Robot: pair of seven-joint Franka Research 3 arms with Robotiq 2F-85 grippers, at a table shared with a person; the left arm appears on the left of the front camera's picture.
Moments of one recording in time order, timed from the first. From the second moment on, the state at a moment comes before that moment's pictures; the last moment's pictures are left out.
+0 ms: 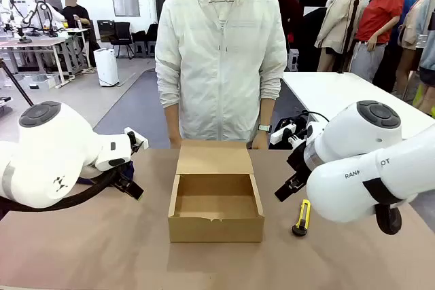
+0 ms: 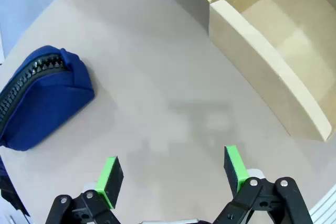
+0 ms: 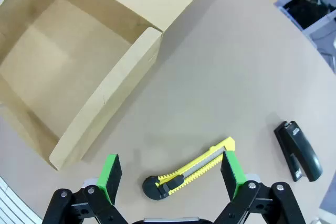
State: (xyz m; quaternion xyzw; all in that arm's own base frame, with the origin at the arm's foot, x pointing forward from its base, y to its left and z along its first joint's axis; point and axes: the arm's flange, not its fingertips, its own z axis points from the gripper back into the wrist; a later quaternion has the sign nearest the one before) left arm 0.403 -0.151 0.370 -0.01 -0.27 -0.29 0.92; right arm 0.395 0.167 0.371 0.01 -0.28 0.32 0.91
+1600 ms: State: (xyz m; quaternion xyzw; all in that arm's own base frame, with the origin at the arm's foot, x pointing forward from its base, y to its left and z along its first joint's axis) left arm 0.385 -0.165 0.426 -0.17 -0.20 -0.23 0.94; right arm 0.392 0.173 0.451 0.21 -0.14 0.21 0.94
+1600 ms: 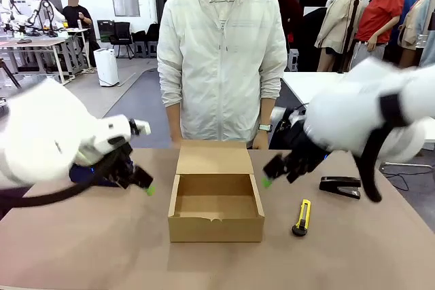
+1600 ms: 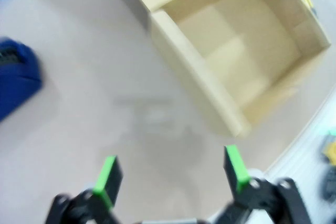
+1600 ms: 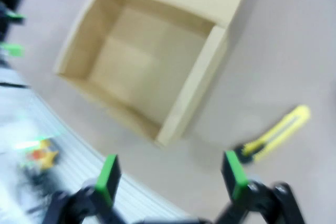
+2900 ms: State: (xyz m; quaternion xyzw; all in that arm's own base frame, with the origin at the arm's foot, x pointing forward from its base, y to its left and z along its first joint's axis) left arm 0.218 0.192 0.576 -0.48 -0.41 0.18 0.75; right arm 0.230 -0.189 0.546 0.50 -0.31 -0.25 0.77
